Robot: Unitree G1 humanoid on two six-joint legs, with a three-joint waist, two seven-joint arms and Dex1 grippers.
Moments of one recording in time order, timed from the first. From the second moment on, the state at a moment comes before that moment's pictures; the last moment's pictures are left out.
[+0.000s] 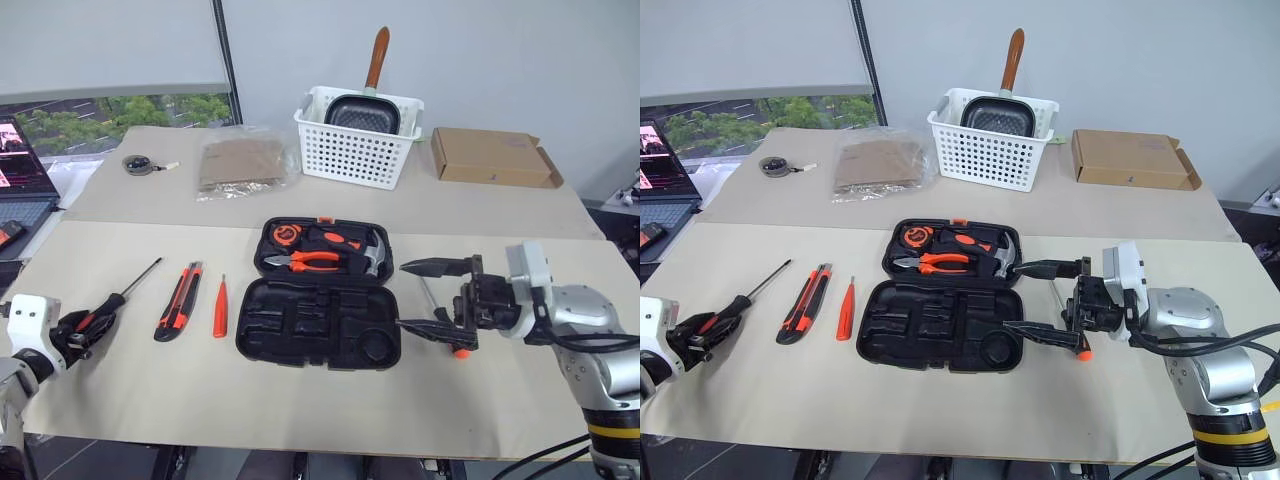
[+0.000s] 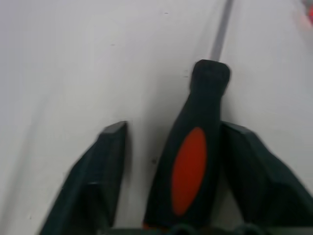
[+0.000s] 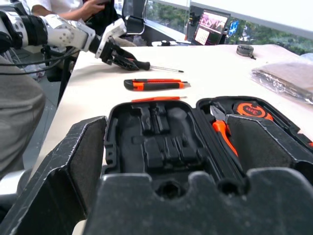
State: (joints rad) left arm -0.01 0.80 0.49 0.43 -0.39 0.22 -0.77; right arm -0.21 -0.73 -0.12 -0.31 0.69 0.27 1.19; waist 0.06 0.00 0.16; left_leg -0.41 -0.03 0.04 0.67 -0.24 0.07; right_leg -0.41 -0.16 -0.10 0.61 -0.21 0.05
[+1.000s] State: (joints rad) left arm -0.65 0.67 -0.09 0.50 -0.25 -0.12 -1.43; right arm 0.08 -0.77 -0.40 -0.30 0.64 0.22 1.17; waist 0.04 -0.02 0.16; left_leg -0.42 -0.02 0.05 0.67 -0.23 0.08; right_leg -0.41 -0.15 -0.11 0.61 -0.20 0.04
